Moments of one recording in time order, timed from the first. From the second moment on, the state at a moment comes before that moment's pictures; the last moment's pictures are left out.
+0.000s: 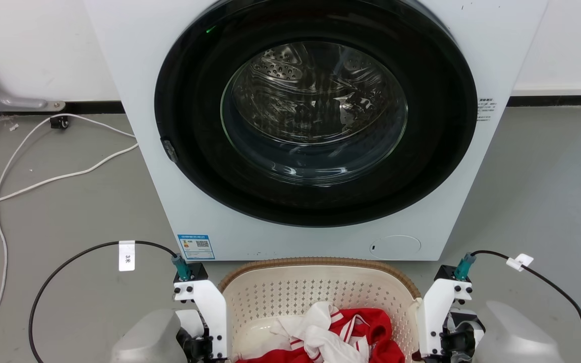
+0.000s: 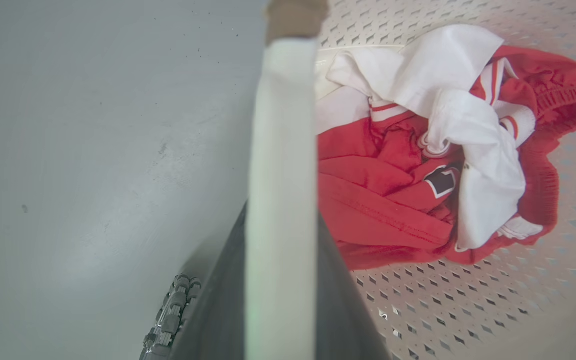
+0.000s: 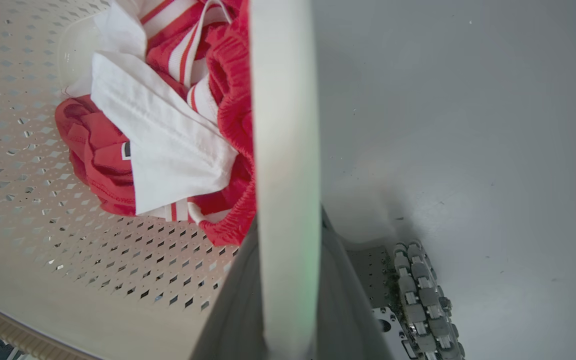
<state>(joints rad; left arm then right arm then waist) -0.66 0.11 -0.83 1.28 -1.03 -0.12 0.49 -0.64 -0.08 0.55 1.29 0.83 0.13 0.67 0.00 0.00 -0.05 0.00</state>
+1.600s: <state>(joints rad) -0.66 0.11 -0.87 1.29 -1.08 -0.12 0.48 -0.63 -0.07 0.49 1.29 0.77 0.13 0.68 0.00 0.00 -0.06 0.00</state>
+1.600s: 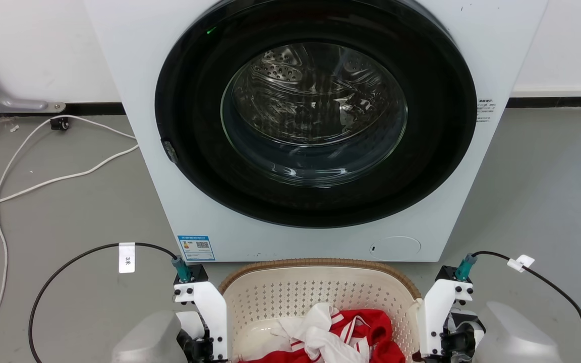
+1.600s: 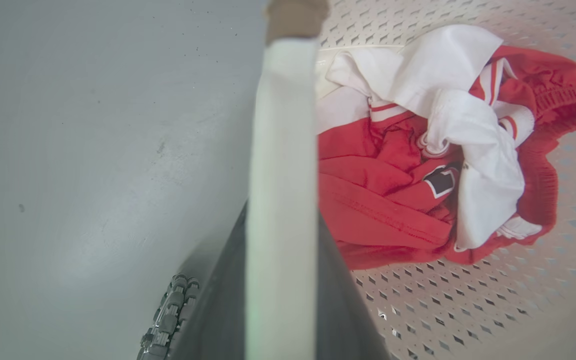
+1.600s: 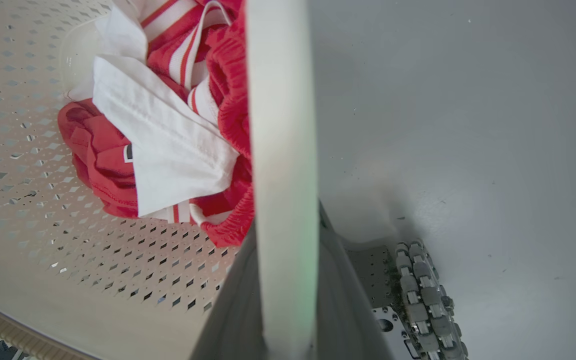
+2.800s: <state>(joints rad) -0.66 0.11 -0.90 1.29 -1.10 -0.12 0.48 -0.62 -0.07 0.45 1.29 0.73 0.13 0.68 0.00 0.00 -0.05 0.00</state>
